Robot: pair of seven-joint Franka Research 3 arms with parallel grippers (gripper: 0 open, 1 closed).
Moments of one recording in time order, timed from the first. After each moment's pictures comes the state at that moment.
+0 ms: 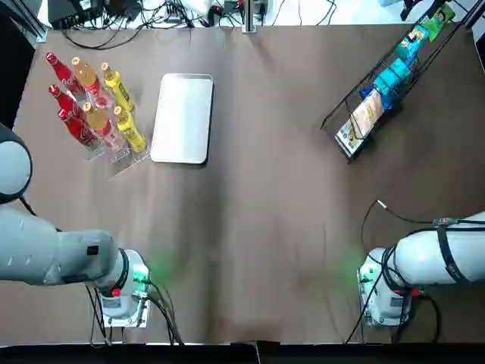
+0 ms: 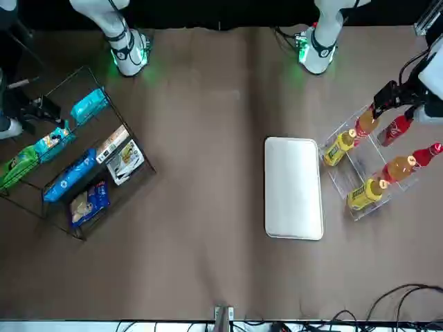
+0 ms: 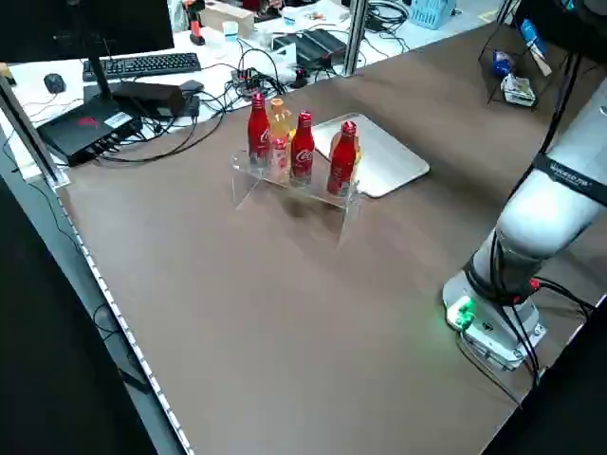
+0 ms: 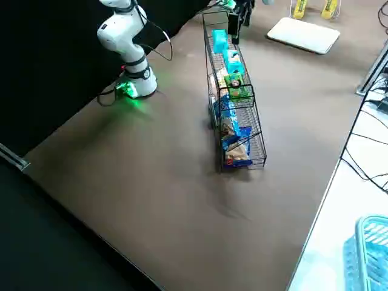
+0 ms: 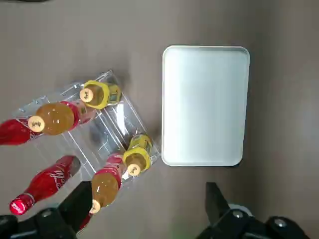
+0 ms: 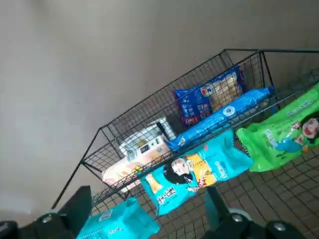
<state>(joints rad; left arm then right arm) 0.06 -0.03 -0.14 -1.55 -0.02 1.53 -0.03 0.10 -0.02 -0.13 -1.62 0.07 1.59 -0.16</state>
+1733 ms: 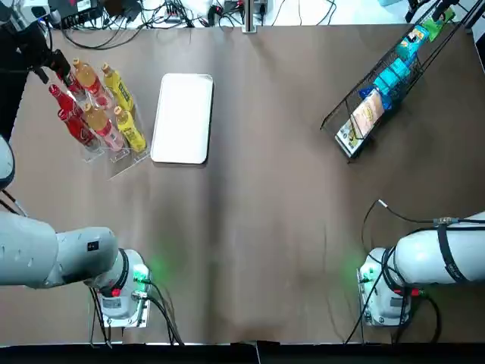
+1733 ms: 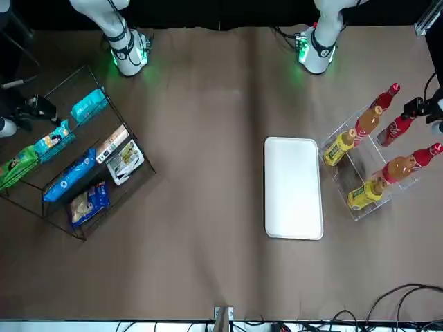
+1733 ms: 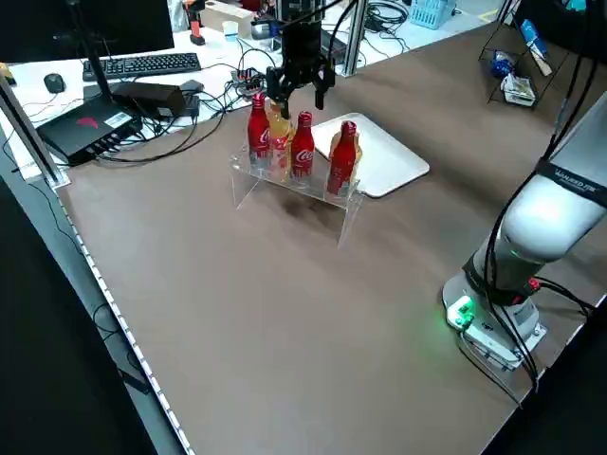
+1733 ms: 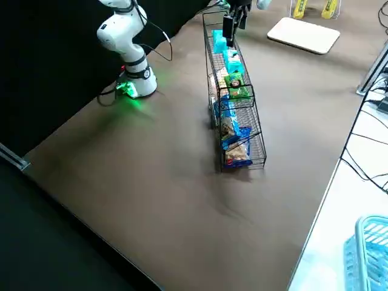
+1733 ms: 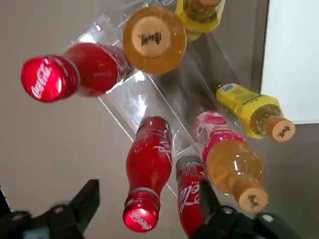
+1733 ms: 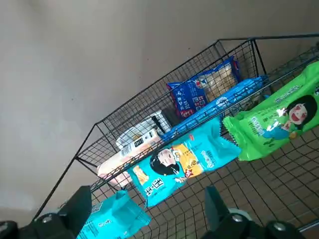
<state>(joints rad) 0.15 -0.08 0.14 -1.98 0.09 1.76 0.39 0.08 -0.02 -0.14 -1.63 0.07 1.56 -0.16</state>
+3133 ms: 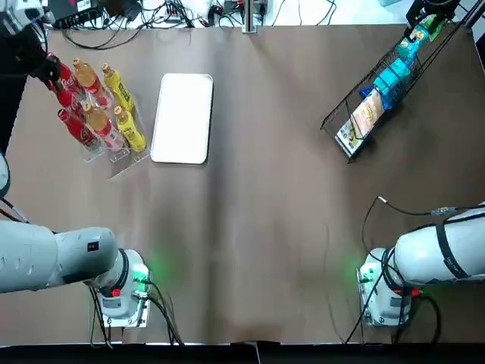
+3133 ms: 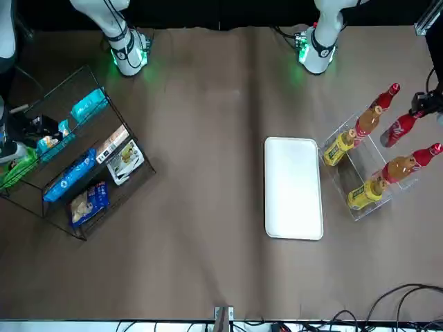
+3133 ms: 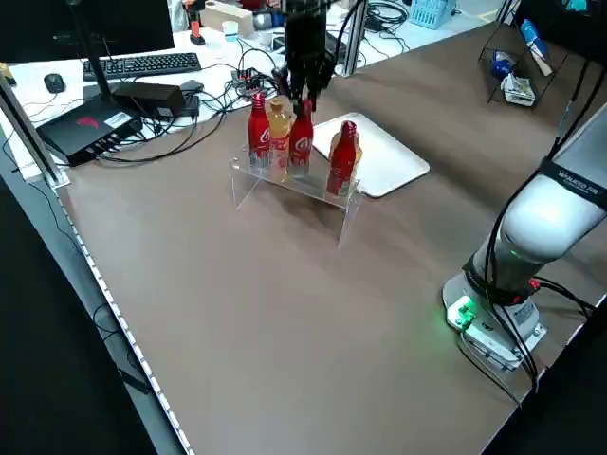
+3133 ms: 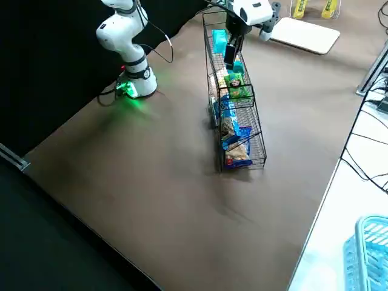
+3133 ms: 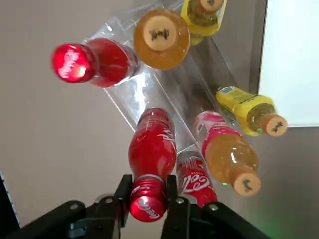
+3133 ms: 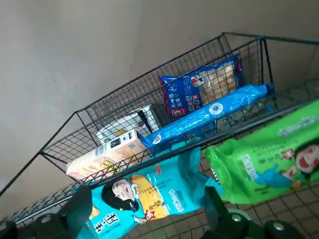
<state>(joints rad) 0.15 -0.14 0.16 -2.00 0.09 1.75 0.38 0.03 0.08 -0.14 -1.64 0.07 1.59 -0.34</state>
